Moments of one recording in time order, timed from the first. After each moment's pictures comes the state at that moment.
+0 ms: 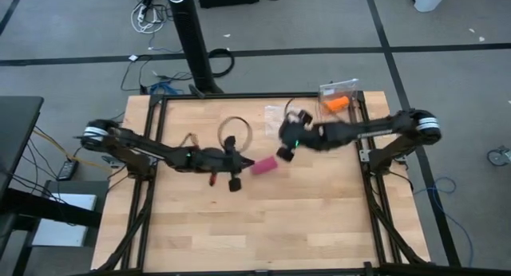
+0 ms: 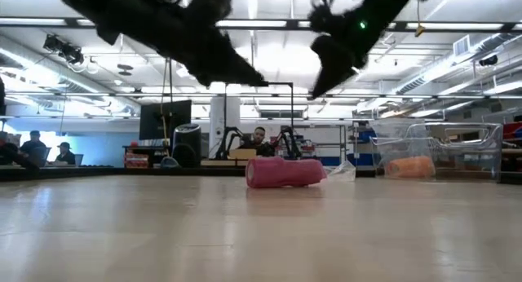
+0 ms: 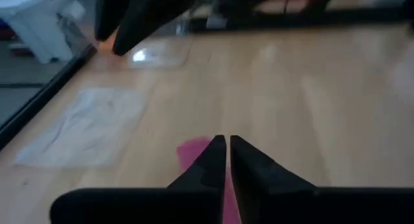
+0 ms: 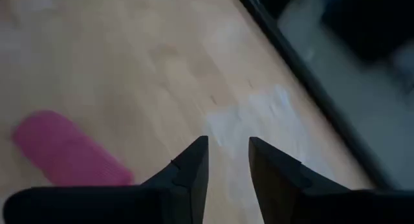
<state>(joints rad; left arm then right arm) -0.11 1.48 0.71 0.40 -0.28 -0.02 -0.01 1.46 1.04 -0.46 0.56 0.20</state>
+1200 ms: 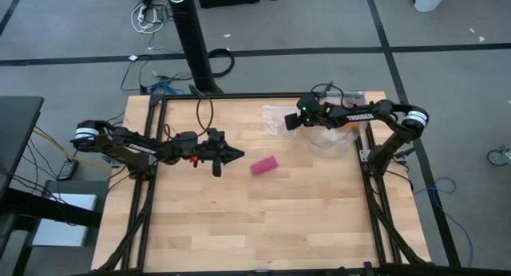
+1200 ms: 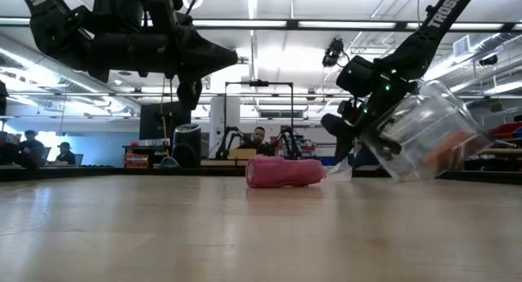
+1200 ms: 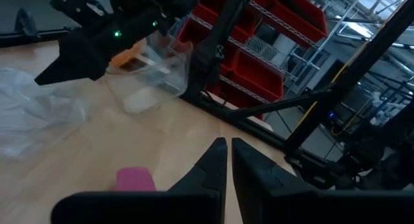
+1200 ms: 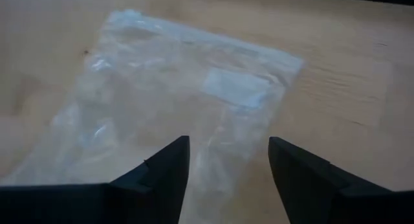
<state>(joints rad) 0.10 1.38 0.39 0.99 0.12 -0.53 -0.59 1.59 0.72 -0.01 0.17 0.62</state>
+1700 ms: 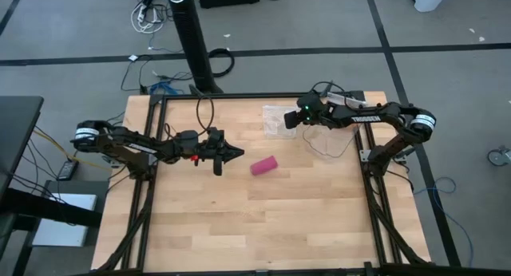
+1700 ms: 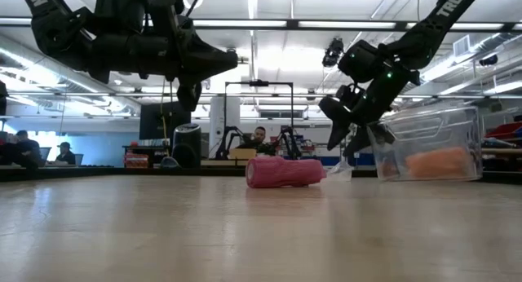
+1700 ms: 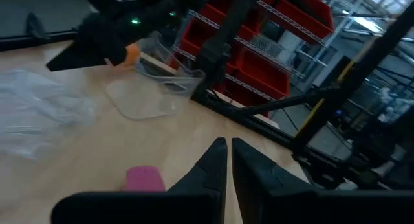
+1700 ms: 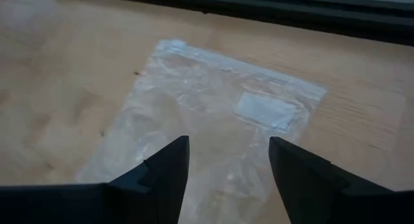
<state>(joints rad) 0.12 1.38 0.39 0.97 0.12 -0.50 -0.56 1.51 0.72 0.01 0.17 0.60</state>
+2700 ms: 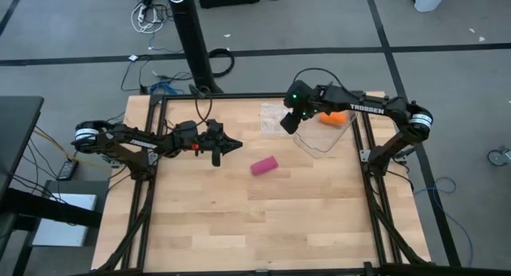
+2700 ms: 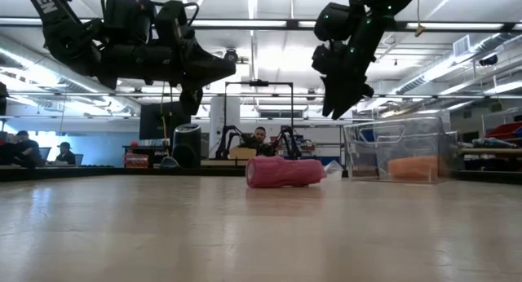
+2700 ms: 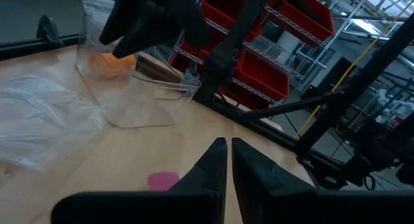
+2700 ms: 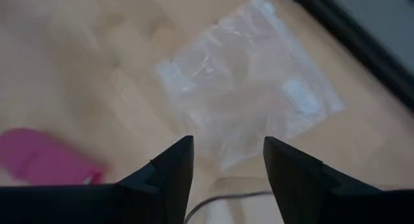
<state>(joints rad) 0.26 1.38 0.39 0.97 0.27 -0.50 -0.47 1.54 1.20 -0.70 0.06 0.22</state>
